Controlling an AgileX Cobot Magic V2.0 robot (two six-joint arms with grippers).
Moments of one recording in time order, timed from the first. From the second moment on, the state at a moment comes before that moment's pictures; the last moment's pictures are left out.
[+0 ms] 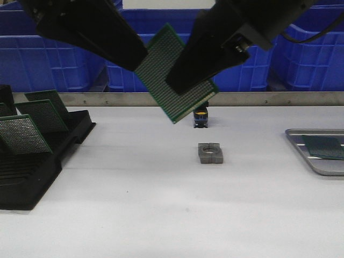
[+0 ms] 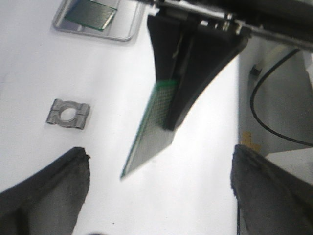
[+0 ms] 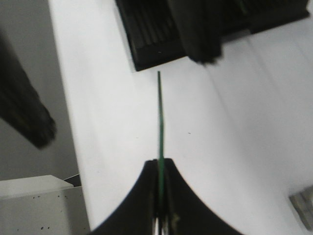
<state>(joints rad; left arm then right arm) -0.39 1.48 -1.14 -0.88 0.98 1.38 0.45 1.45 -0.99 0.86 0.68 -1.19</state>
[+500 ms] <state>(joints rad) -0.30 1.48 -1.14 -0.91 0.98 1.38 -0.04 1.53 -0.99 0.87 0.68 -1.06</state>
